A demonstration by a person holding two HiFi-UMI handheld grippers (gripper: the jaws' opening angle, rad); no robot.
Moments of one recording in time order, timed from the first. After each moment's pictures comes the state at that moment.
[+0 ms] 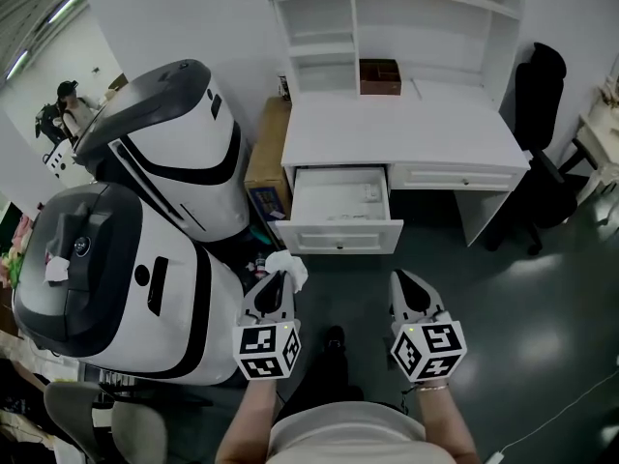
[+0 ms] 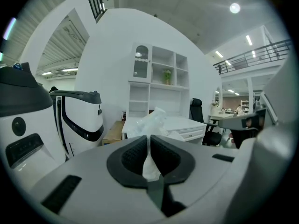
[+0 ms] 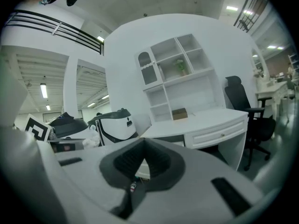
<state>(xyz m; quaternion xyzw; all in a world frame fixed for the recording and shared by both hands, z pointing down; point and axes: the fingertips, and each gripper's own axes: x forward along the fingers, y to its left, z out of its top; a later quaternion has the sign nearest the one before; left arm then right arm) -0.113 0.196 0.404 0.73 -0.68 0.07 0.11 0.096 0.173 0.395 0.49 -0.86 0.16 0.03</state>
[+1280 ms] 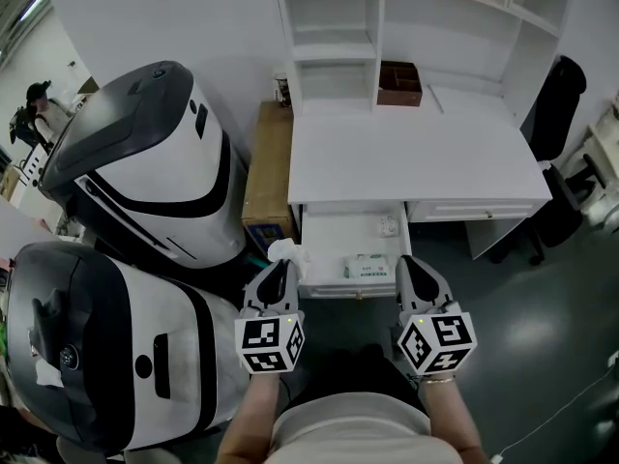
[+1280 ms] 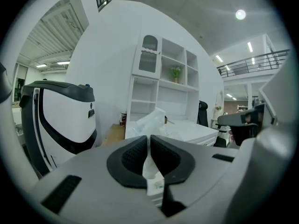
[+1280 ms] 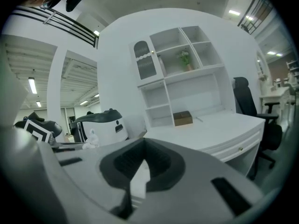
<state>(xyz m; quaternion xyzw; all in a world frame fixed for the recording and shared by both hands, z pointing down) -0.206 -0.014 0.407 0.75 -0.65 0.06 0.12 0.004 -0.029 0.377 0.52 -0.84 0.15 0.04</state>
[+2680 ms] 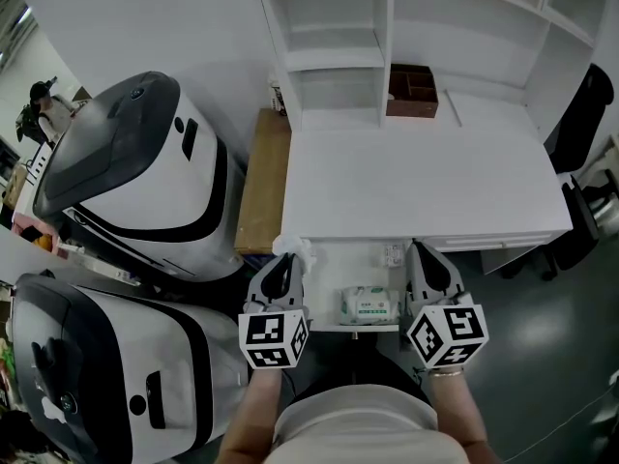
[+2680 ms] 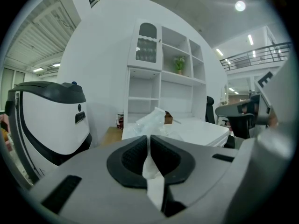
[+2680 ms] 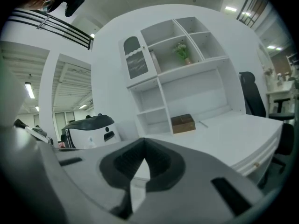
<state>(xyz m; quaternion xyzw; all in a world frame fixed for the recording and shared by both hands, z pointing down) -0.189 -0.152 0.413 0.74 -0.66 0.08 0.12 0.025 -0.182 0.371 0.52 -0.84 0.15 0.02</state>
